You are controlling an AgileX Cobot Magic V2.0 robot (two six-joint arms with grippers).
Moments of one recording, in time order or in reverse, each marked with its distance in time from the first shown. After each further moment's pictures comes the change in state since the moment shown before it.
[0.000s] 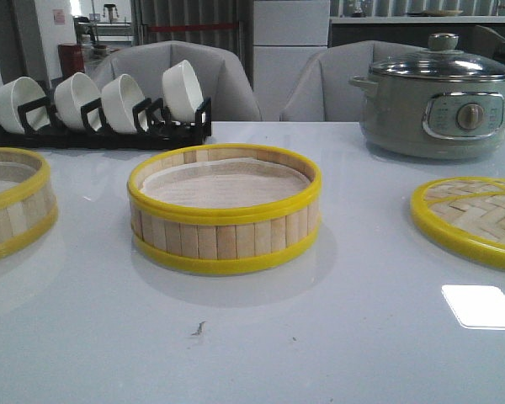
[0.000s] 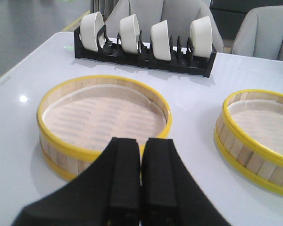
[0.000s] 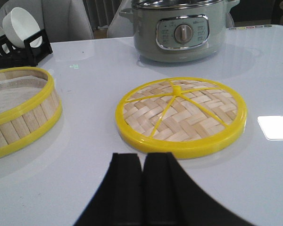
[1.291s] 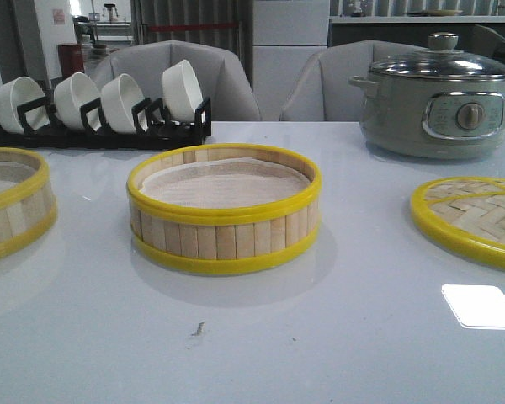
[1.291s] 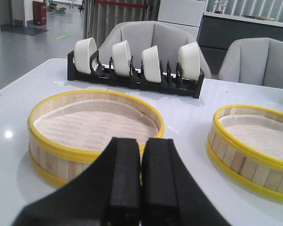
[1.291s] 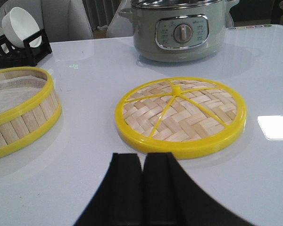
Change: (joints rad) left arm -0.015 -0.317 0.248 -0.023 -0.123 0.000; right arm 0.000 0.000 0.000 0.000 0.000 0.000
